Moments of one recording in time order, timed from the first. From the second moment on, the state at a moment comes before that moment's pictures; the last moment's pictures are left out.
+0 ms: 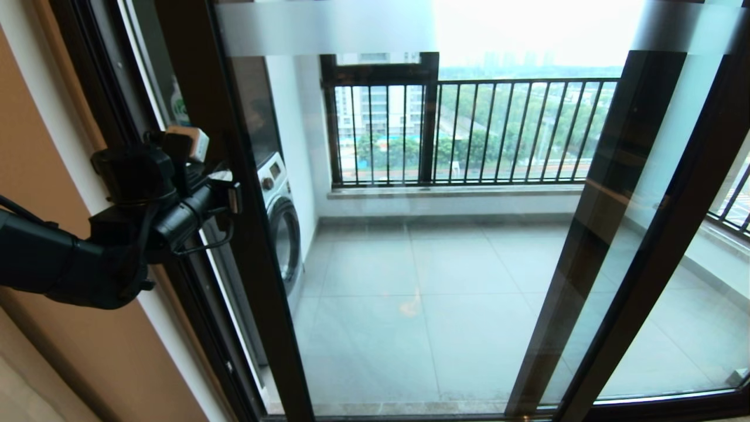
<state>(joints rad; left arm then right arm) -0.08 1.88 -0.97 -0.93 0.18 0.15 0.00 0.00 -0.03 0.08 0.05 -0.08</state>
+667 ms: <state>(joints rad) 0.01 1.89 -0.95 -0.93 0.16 0.15 0.00 0.00 -0.03 0.08 0.05 -0.08</state>
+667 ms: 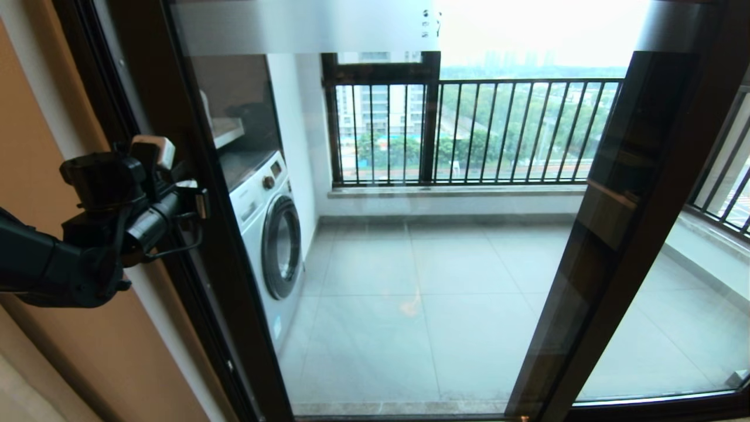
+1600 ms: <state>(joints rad) 0.11 1.89 -0.94 -0.97 0.10 0.15 0.00 0.00 -0.03 0.08 0.05 -0.08</state>
